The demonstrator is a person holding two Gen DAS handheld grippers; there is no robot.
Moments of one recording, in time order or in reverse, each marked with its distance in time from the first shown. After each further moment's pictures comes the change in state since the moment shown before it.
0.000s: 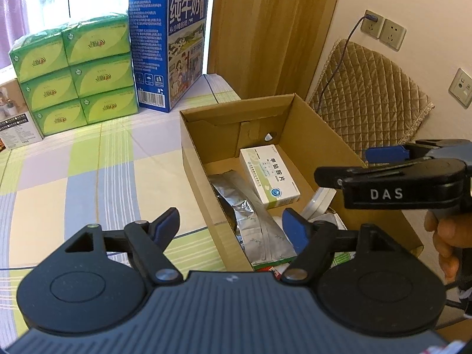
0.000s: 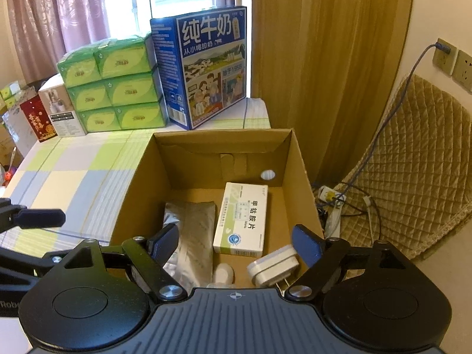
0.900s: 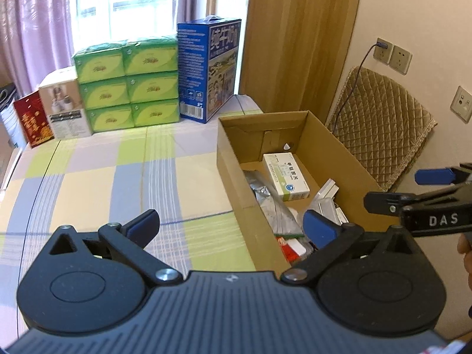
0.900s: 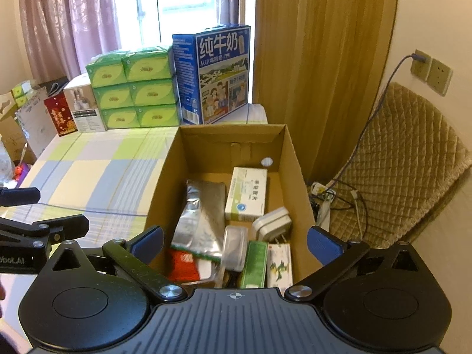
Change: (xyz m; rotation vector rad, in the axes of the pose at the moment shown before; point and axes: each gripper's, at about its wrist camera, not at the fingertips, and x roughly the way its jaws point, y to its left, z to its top) left arm -0.095 -0.003 -0.054 -0.090 -0.111 0.124; right arm -0.100 0.029 -0.051 -0.006 -0.040 -0.013
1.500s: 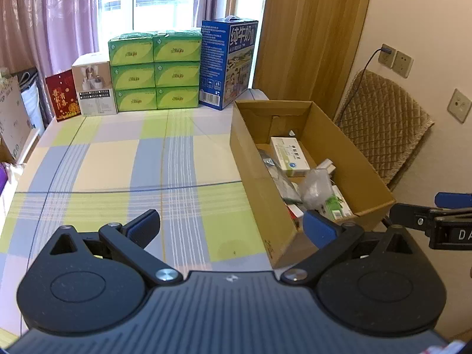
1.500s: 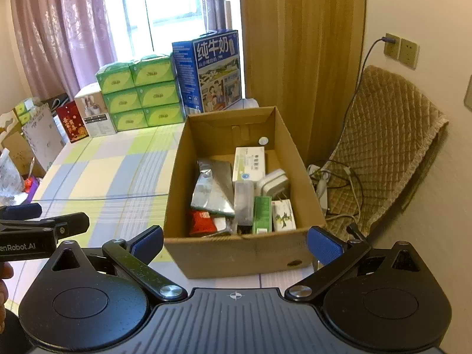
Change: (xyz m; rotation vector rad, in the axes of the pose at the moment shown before) left arm -0.067 0.003 -0.054 -0.067 -0.005 0.032; right arm -0.078 0.017 -0.064 0.097 -0.032 -0.002
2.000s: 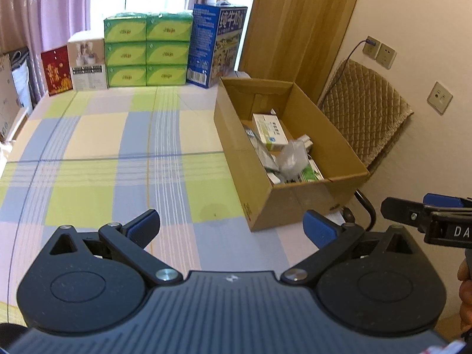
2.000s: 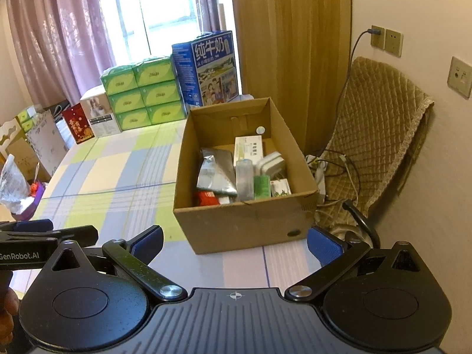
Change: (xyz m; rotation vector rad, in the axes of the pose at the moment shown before) left arm -0.029 -0.005 -0.035 -0.026 0.063 -0.074; right arm -0.041 0.003 -0.036 0.045 -0.005 0.003
